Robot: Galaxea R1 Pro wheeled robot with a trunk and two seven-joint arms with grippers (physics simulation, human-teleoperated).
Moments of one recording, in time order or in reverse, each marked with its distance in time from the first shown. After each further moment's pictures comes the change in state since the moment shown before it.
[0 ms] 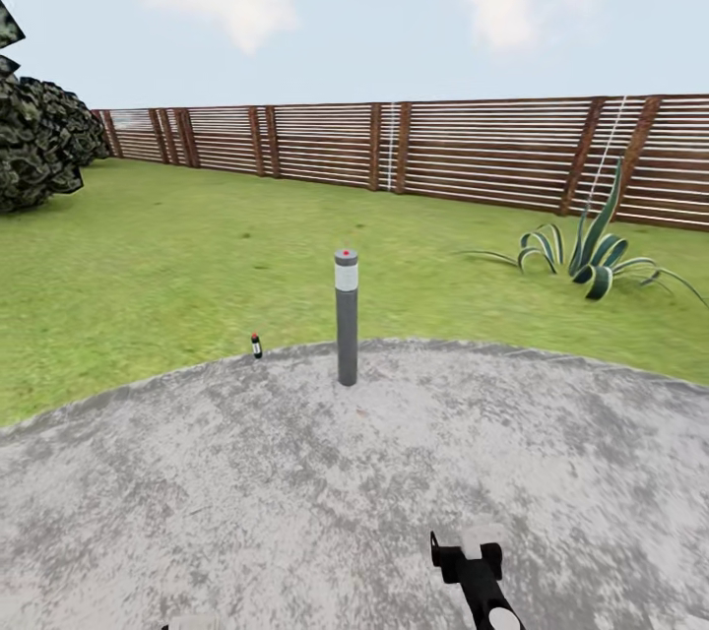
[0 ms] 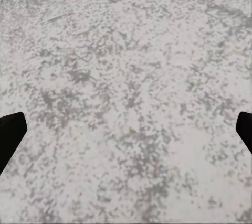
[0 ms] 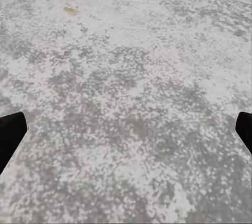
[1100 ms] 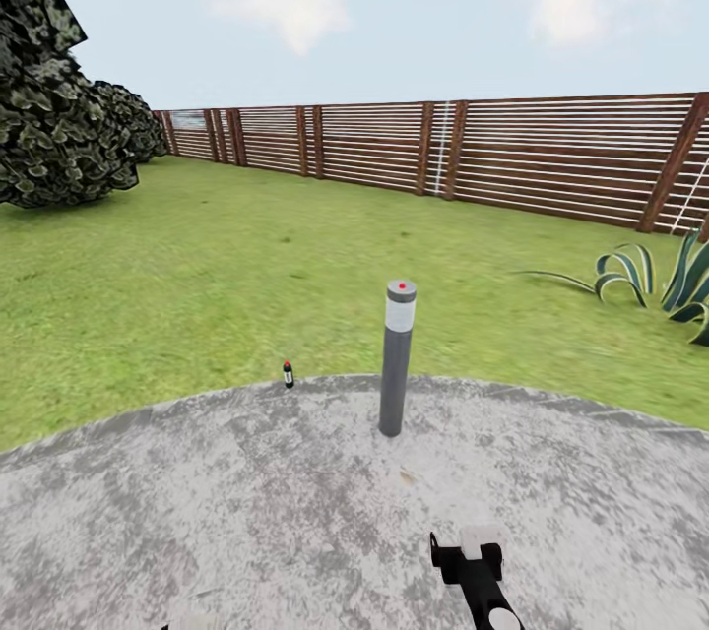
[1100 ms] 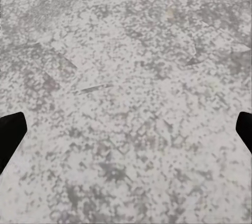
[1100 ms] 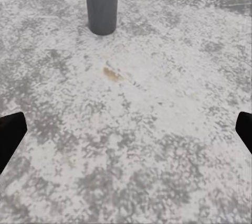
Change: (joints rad) left arm 0.000 0.000 0.000 0.000 0.002 0.000 0.000; right arm 0.000 0.000 0.001 0.001 0.000 0.000 0.001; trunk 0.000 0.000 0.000
